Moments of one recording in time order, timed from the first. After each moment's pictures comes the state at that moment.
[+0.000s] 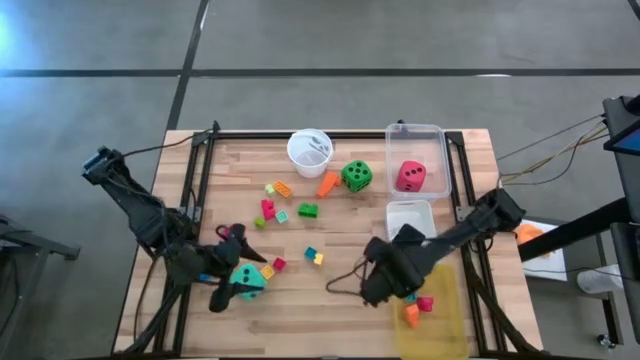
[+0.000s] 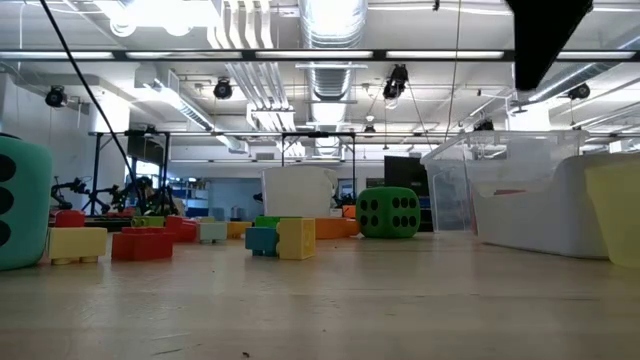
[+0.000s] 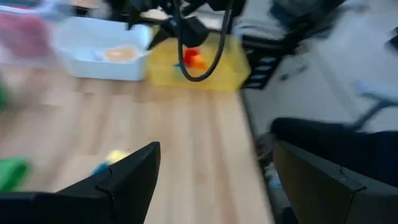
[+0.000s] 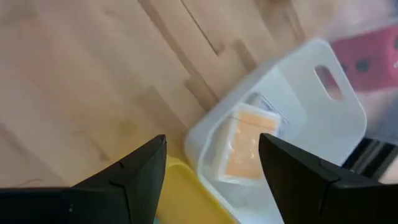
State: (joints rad) left arm -0.71 1.14 1.05 -0.48 -0.42 -0.53; right arm 0.56 1.88 1.66 -1.53 0.38 1.22
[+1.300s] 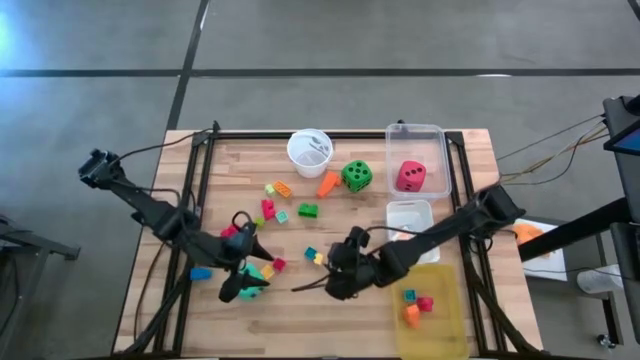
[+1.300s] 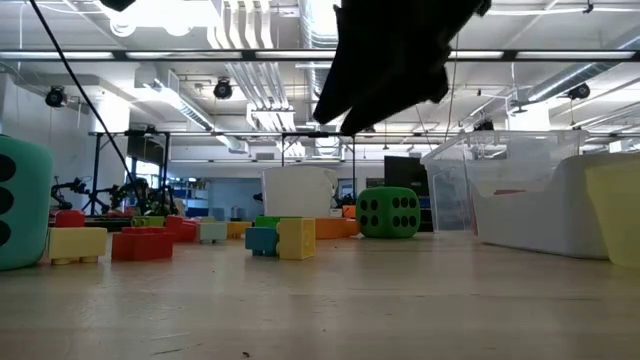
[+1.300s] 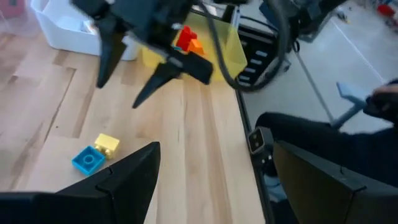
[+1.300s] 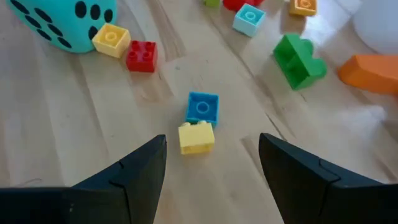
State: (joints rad) left arm -0.59 1.09 0.91 -0.36 -0.24 -0.55; right arm 0.43 1.89 1.35 -0.44 0.59 0.71
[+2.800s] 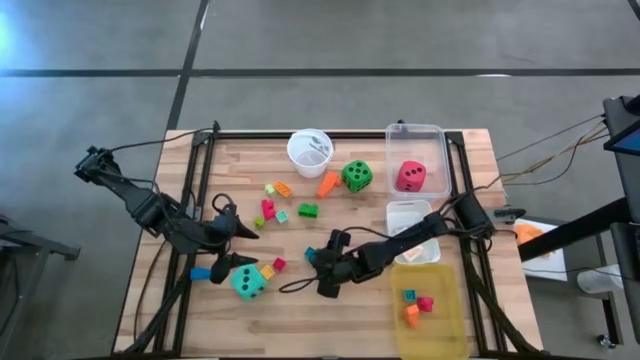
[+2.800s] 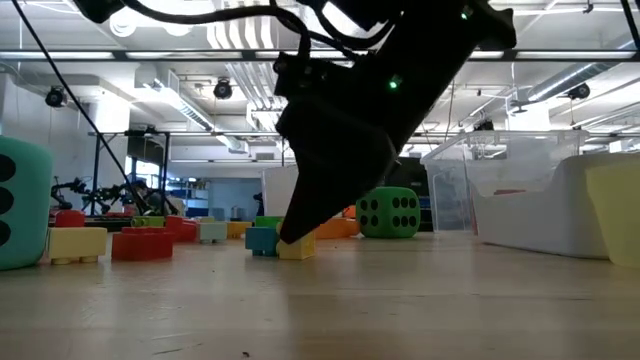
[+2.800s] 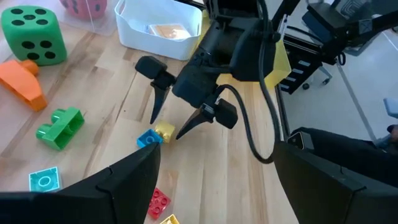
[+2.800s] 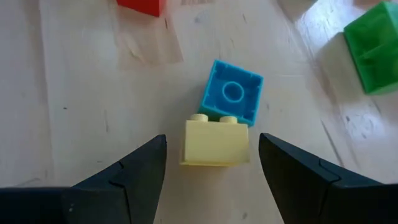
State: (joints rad) left arm -0.59 0.93 0.91 -0.59 -0.40 -0.63; right arm 0.34 2.11 1.37 -0.30 0.47 0.47
